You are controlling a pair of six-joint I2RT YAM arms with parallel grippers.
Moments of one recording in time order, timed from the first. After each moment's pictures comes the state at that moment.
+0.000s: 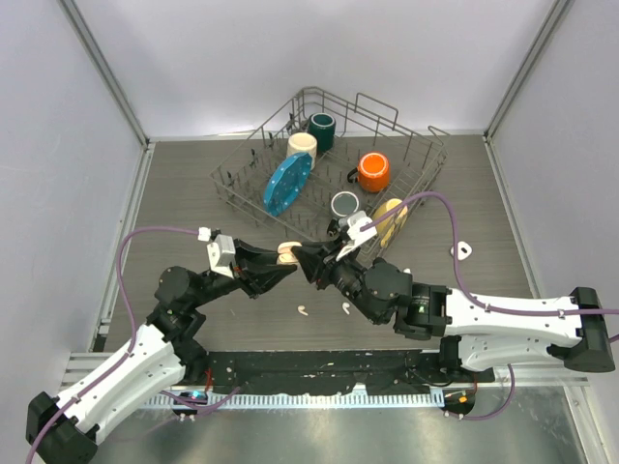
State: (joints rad) left arm -0.65 0.58 0.36 0.55 0.54 -0.31; right arm 1.38 1.07 0.88 0.23 0.67 0.31
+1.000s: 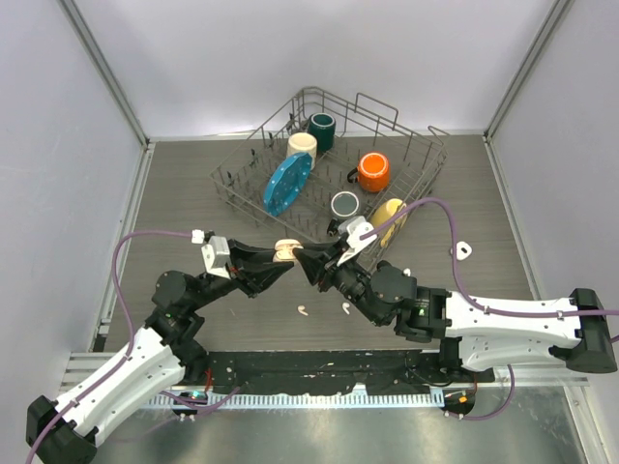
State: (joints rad) left arm -0.65 0.54 0.34 0.56 0.48 -0.30; right arm 1.38 1.05 0.82 0.33 0.64 0.20
